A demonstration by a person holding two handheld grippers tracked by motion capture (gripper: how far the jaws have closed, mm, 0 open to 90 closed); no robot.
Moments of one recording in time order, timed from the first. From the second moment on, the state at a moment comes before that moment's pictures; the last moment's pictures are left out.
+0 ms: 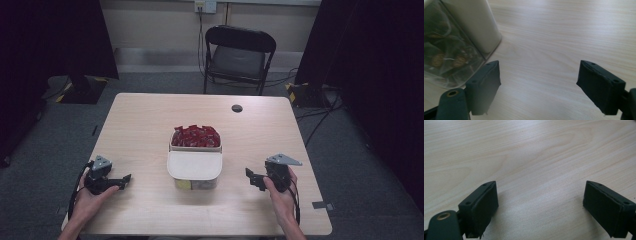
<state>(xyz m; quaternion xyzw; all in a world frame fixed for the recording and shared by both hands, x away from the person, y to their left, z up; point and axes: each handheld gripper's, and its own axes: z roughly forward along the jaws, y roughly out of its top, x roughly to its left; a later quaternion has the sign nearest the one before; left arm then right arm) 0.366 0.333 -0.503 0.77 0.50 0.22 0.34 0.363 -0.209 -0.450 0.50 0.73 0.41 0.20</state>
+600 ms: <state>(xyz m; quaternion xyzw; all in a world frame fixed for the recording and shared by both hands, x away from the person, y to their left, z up) 0.366 0.333 -0.503 0.77 0.50 0.22 0.34 0.345 -0.187 -0.410 0.44 0.74 0.46 0.19</state>
